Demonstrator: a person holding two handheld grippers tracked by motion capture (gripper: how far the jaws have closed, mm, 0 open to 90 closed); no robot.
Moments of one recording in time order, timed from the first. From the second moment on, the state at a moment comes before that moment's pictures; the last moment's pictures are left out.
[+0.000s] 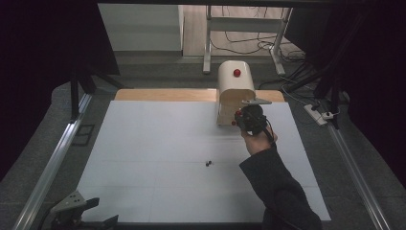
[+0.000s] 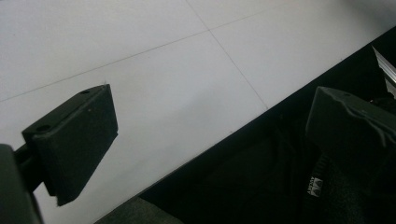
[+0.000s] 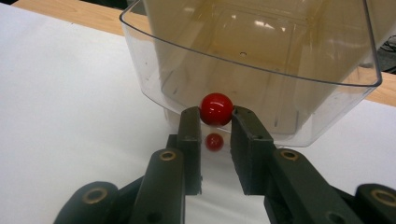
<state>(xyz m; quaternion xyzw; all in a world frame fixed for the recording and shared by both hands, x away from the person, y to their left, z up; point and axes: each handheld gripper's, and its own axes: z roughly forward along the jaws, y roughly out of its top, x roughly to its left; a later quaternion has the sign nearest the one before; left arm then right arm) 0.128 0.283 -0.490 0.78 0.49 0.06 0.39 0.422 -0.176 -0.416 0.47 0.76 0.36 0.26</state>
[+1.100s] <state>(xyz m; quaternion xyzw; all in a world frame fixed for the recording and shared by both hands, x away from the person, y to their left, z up) 0.128 0.283 -0.490 0.78 0.50 0.06 0.38 0.410 -0.199 -0.403 0.43 0.80 0.38 0.19</state>
